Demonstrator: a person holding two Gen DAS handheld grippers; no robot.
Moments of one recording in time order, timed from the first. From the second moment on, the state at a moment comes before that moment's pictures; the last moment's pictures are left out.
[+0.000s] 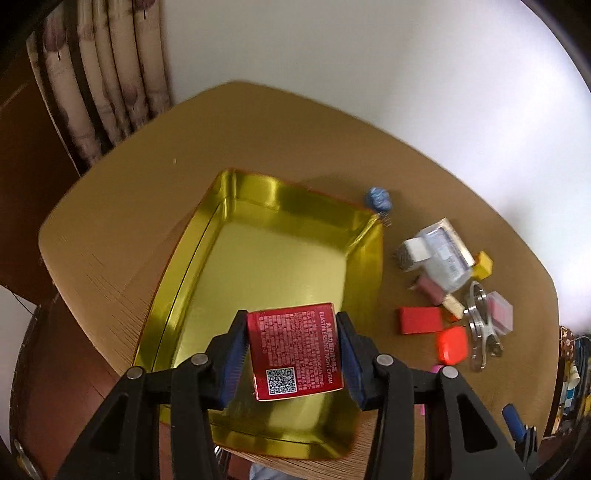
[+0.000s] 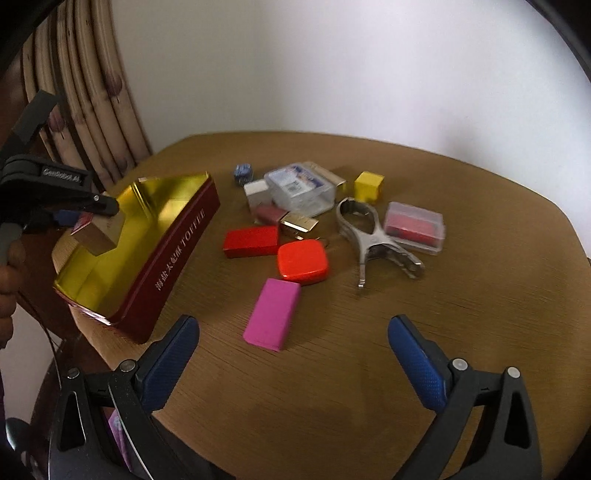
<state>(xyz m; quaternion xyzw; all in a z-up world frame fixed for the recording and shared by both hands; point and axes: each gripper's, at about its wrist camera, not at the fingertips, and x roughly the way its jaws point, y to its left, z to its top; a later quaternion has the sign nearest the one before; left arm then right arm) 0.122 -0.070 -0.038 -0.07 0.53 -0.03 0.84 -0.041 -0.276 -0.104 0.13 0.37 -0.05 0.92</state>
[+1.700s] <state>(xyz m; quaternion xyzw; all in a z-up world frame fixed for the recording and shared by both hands) 0.053 0.054 -0.037 -0.09 0.43 0.12 0.89 0.207 -0.149 -0.059 0.18 0.50 0.12 0.84</state>
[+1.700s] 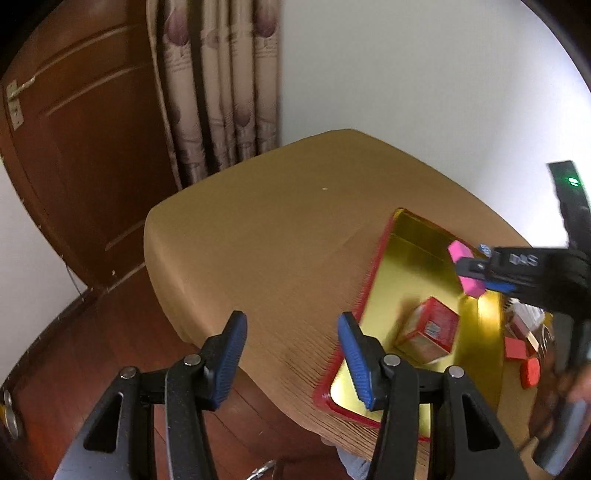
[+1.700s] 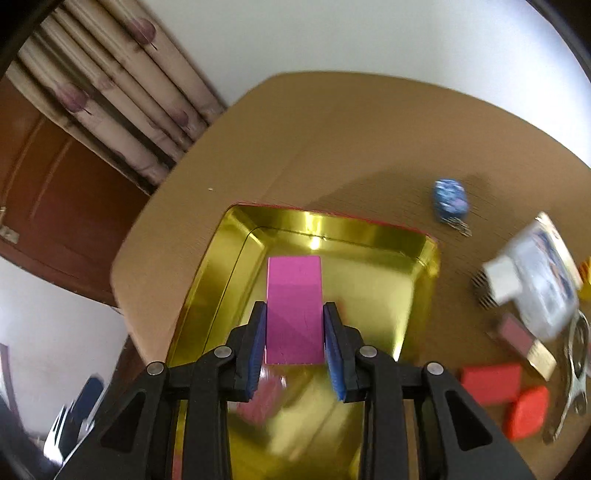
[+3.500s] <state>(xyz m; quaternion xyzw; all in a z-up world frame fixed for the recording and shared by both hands) 0.113 -0.267 -0.081 0.38 0.43 -0.38 0.73 -0.090 -0.426 -0.162 0.16 0.39 -0.13 0.90</state>
